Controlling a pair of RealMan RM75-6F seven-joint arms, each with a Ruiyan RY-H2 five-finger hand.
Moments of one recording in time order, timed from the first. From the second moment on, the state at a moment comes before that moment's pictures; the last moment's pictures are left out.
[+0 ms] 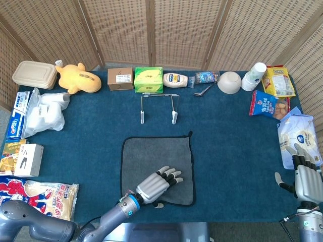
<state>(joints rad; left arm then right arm) -0.82 -1.84 -0.03 -1.68 1.10 0.93 0.59 0.06 -1.15 0.14 -1.77 -1.23 1.43 -0.05</state>
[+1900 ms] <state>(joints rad) -0.76 -1.89 -0.06 -1.62 1.11 1.00 0.56 0.05 -1.14 0.15 -1.80 -1.22 1.44 -0.06</state>
